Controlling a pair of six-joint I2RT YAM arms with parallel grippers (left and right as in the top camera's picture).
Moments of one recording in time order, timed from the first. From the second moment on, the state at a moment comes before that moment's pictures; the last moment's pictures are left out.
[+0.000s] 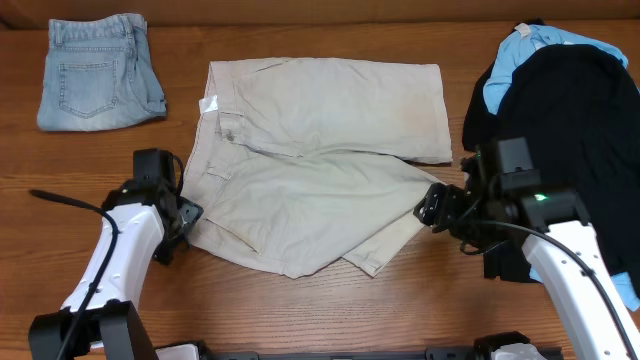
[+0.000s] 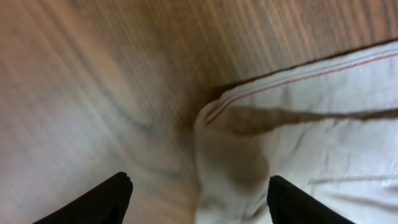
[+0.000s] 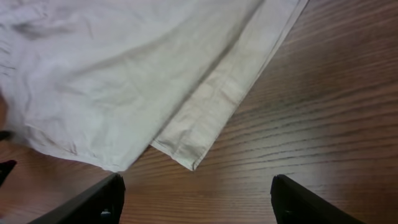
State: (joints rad) left arm 0.13 1.47 0.80 -0.74 -0.17 -0.96; right arm 0.18 1.24 1.00 -1.08 -0.31 0.52
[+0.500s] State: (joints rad) left arm 0.13 1.50 0.69 -0.49 -0.18 -1.00; right arm 0.42 1.34 0.90 -0.95 -0.17 0.65
